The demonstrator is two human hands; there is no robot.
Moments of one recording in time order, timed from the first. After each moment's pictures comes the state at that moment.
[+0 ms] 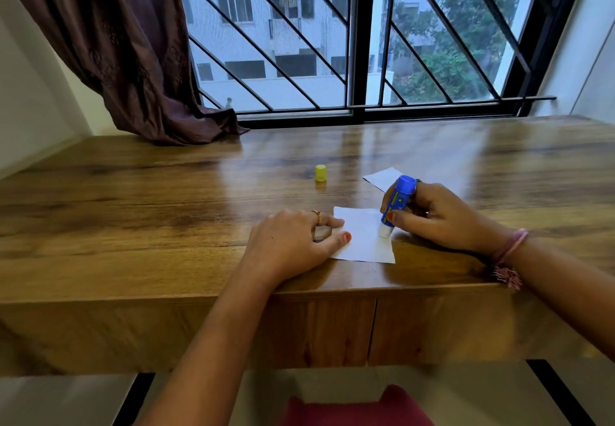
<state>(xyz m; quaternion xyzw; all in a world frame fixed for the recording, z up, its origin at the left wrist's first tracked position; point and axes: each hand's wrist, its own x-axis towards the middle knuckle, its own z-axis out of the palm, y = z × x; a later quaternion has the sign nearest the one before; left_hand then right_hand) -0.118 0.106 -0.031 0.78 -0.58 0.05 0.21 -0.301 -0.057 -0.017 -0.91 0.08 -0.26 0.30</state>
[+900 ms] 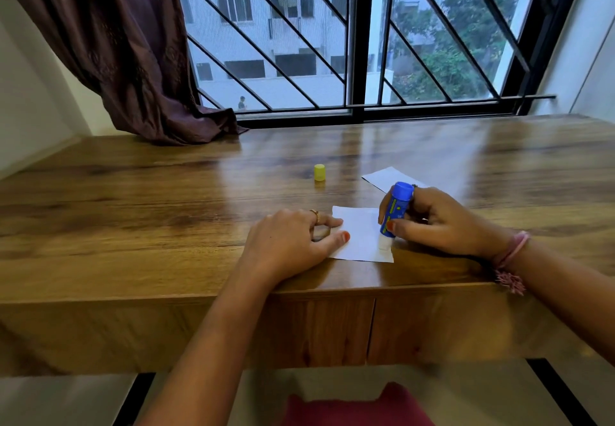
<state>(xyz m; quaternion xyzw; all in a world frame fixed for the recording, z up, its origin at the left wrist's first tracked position) -0.118 0.106 -0.030 0.79 -0.58 0.05 0.21 -0.305 -0.050 -0.015 -0.91 0.02 -0.22 0.35</state>
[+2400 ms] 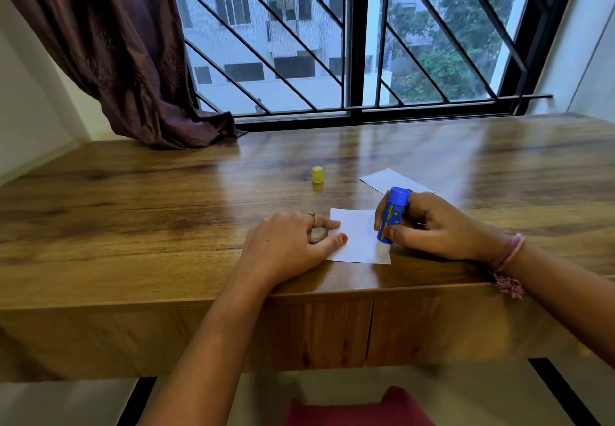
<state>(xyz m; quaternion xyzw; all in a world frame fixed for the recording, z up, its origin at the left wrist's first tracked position) -0.118 0.106 -0.029 0.78 -0.58 0.06 0.21 -0.307 -0.039 -0.010 -0.90 0.01 -0.20 0.39</state>
